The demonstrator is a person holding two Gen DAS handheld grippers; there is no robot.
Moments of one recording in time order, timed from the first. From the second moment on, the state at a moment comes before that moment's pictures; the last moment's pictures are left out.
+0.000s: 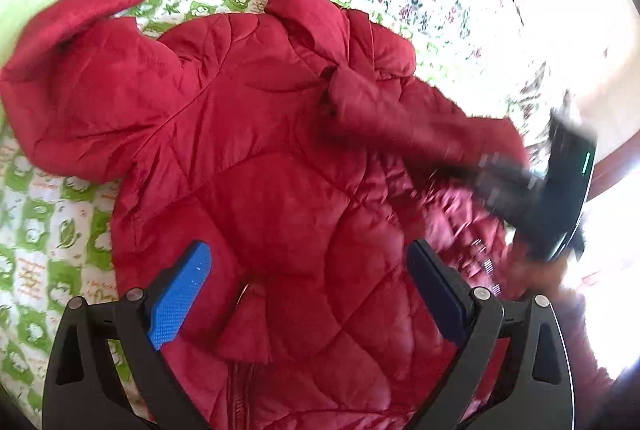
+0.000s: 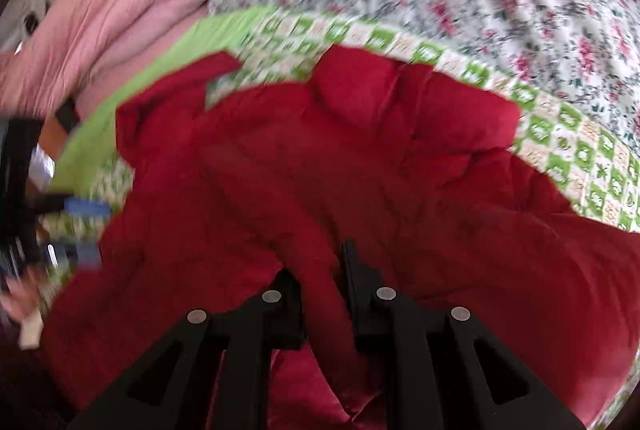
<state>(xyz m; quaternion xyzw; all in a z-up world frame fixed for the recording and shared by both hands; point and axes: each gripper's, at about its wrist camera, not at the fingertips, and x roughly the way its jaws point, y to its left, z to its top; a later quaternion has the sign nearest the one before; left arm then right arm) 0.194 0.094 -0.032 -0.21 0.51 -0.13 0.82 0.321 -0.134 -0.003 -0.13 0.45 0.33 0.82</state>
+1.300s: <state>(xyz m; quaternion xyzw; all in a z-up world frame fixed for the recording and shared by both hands) 0.241 0.145 -0.060 -0.13 0.47 -0.08 0.87 0.341 -0.270 0.027 0.06 0.47 0.16 0.87</state>
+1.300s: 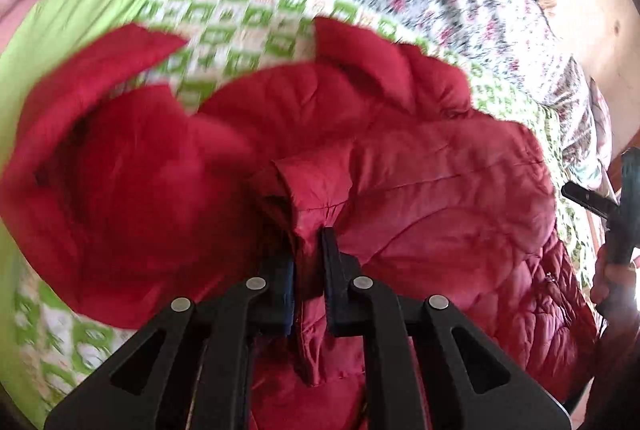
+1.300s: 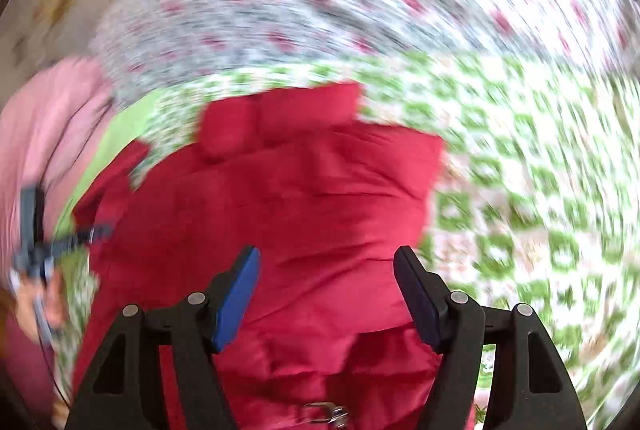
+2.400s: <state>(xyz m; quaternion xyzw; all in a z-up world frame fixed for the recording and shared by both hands) 0.258 0.116 -0.066 -0.09 0.48 -0.07 0.87 0.374 -0.266 0.013 0.03 0.44 0.18 0.88</state>
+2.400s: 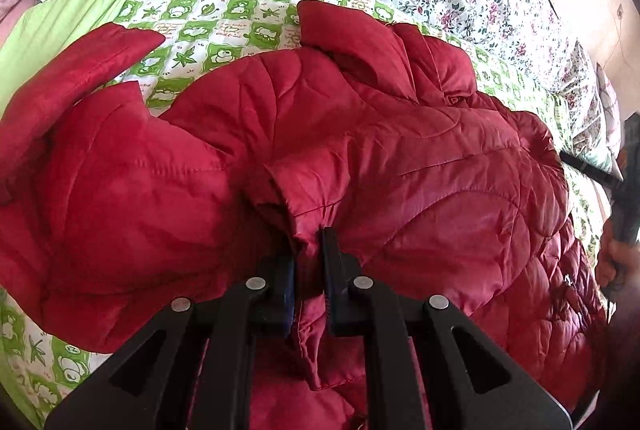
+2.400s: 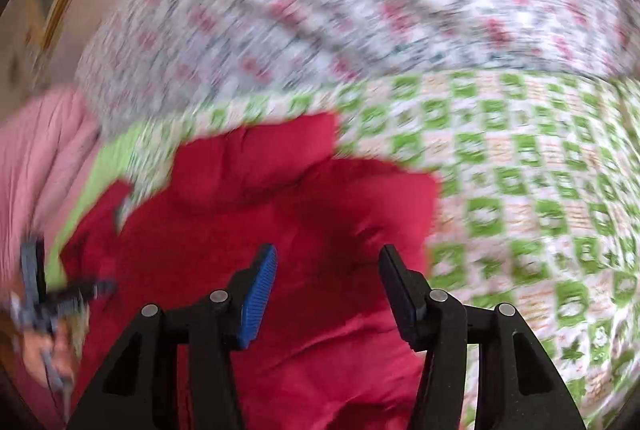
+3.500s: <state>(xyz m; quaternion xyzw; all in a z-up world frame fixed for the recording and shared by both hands) 0.247 0.223 0.003 -0.10 0.42 0.07 0.90 0.317 -0.206 0.012 0.03 0.47 0.28 0.84</state>
